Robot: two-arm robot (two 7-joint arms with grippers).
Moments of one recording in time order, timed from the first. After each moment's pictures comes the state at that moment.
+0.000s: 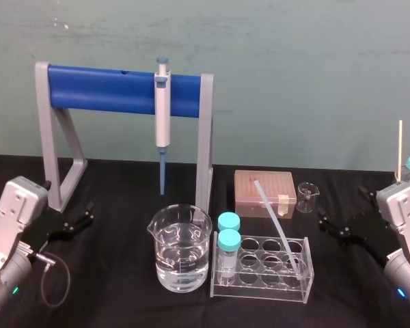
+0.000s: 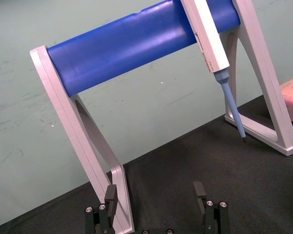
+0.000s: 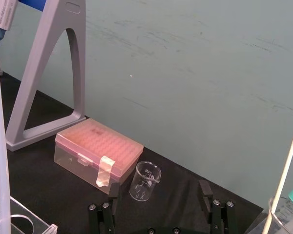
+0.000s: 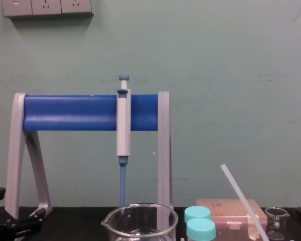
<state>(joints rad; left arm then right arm) -0.20 0.60 0.45 -1.41 -0.25 -0.12 0.03 0.20 0.60 -0.45 -1.41 0.25 -0.12 -0.03</state>
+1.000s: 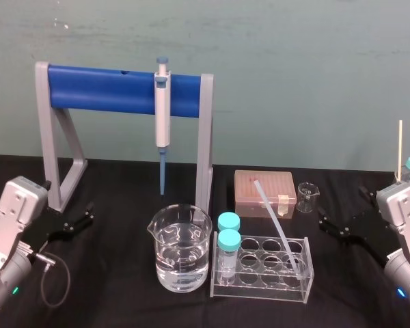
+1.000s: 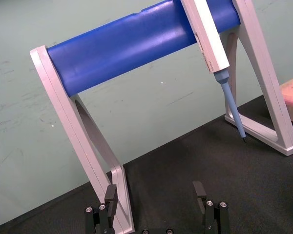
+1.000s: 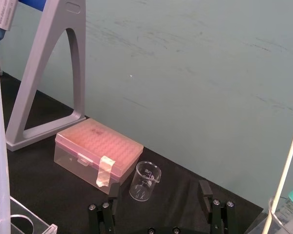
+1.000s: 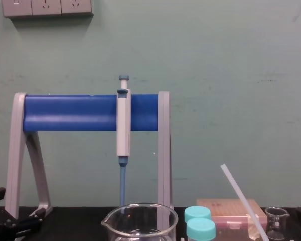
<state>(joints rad) -0.20 0.60 0.45 -1.41 -0.25 -0.12 0.03 0.20 0.60 -0.45 -1.41 0.25 -0.12 -0.03</state>
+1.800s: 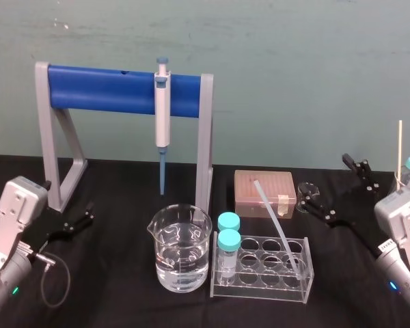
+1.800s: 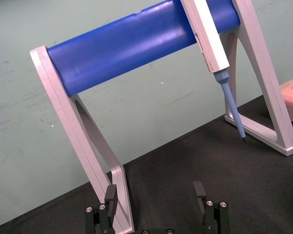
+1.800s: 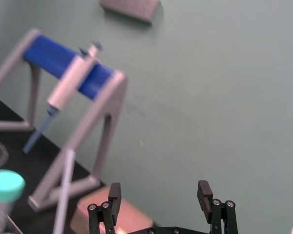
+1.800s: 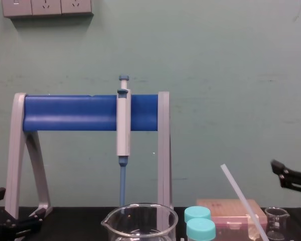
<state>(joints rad) -0.20 0.60 0.45 -1.41 -0.25 -0.12 0.03 0.16 0.61 -0.43 -1.52 0.10 -0.32 -0.05</state>
